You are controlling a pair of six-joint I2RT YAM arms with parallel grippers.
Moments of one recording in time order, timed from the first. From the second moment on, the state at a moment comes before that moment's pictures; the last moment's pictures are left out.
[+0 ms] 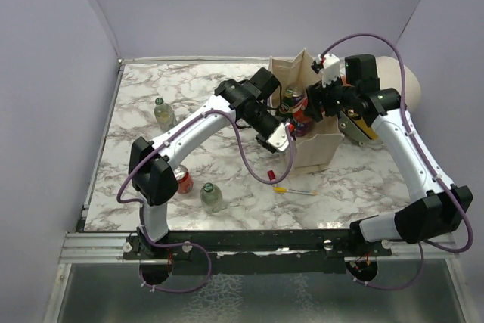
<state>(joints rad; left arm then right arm) -0.78 1.87 1.88 -1.09 0.94 1.46 0.25 1.40 1.45 -0.76 -0.30 -0.22</state>
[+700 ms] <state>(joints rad) -0.83 1.87 1.84 -1.20 0.90 1.79 0.25 1.31 1.27 -0.72 -0.28 -0.43</state>
